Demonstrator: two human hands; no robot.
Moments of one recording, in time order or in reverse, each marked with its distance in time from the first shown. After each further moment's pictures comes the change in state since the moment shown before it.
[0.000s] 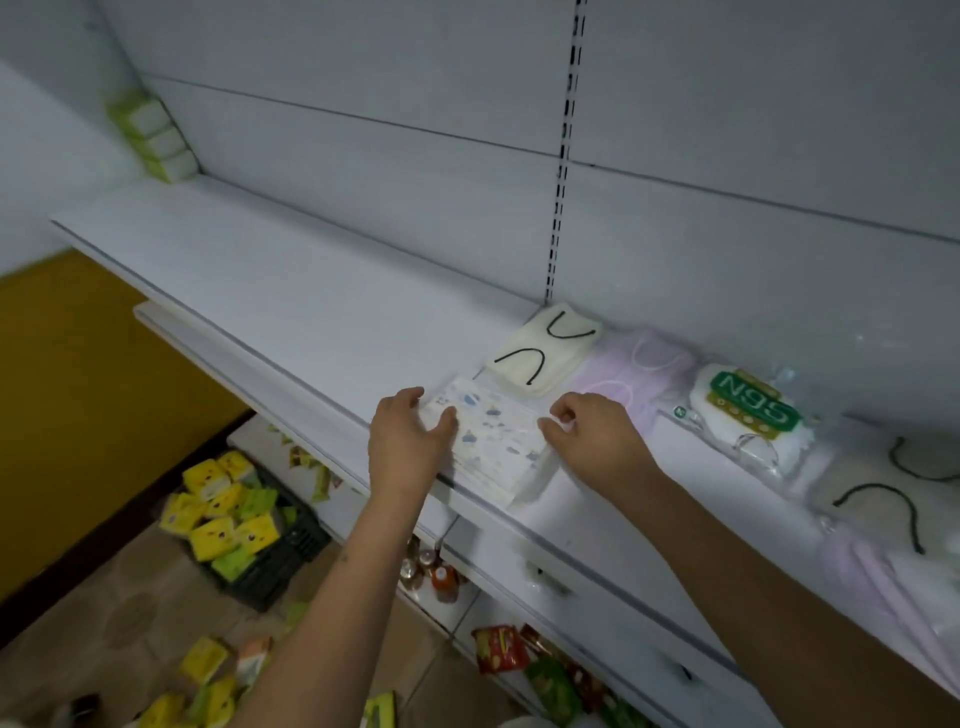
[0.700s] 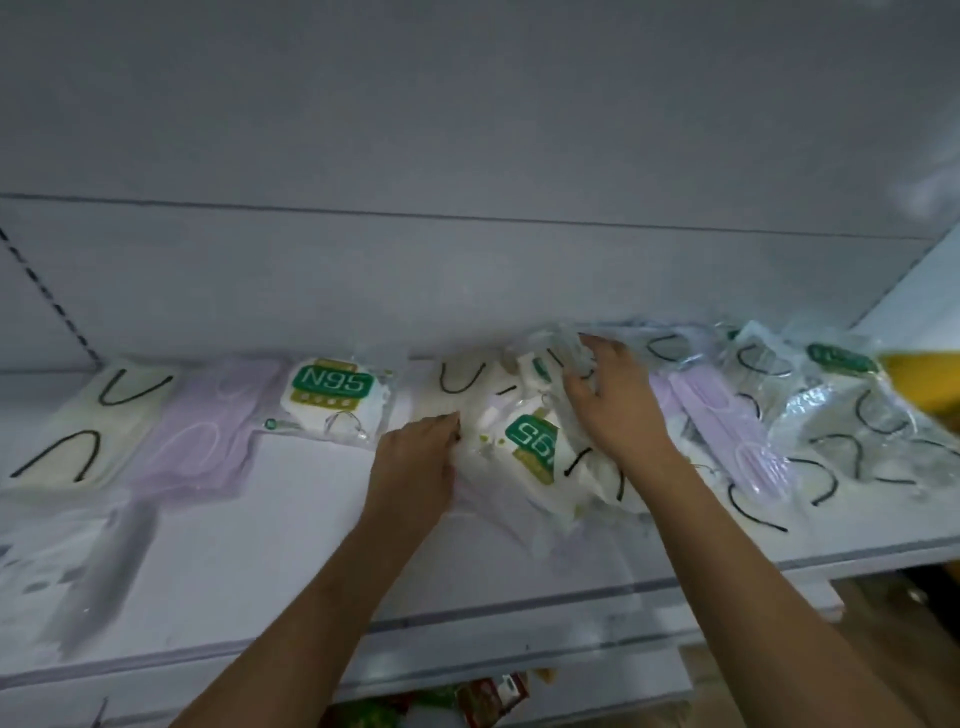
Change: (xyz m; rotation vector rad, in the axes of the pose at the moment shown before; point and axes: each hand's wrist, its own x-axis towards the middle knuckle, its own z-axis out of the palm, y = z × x) left_hand -0.185 0.194 0.218 0.133 -0.606 1.050; right_hand -0.215 0.222 -0.219 -0.153 0.690 0.538
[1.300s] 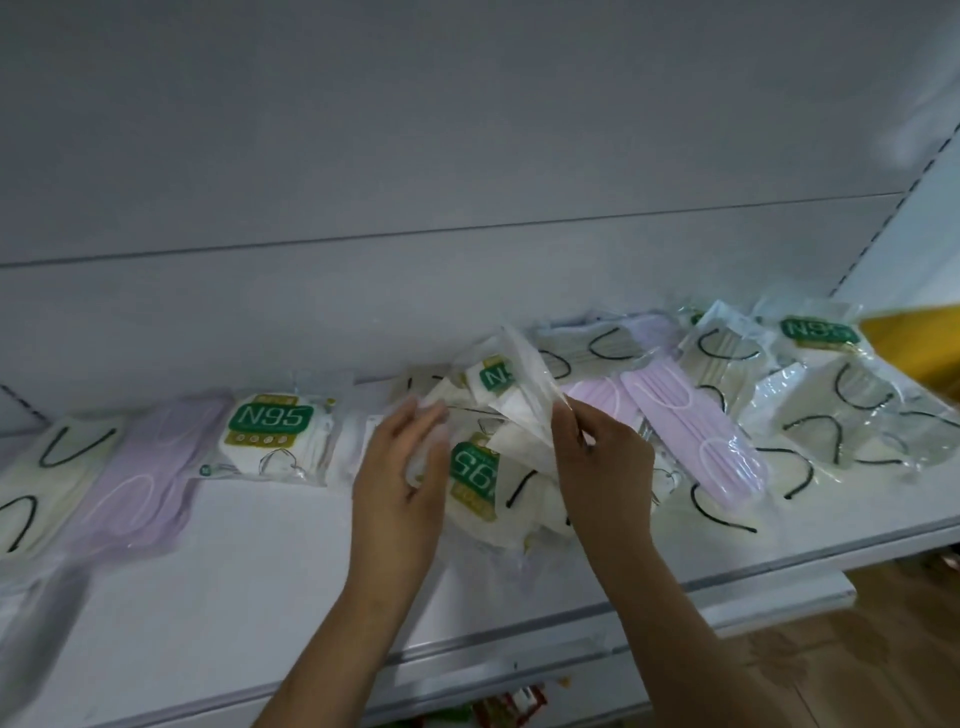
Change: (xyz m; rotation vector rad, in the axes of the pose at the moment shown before) left_hand -0.006 0.106 -0.019 -0.621 0.226 -0.181; right_hand -0.056 0.022 -0.021 0.300 0.265 0.171
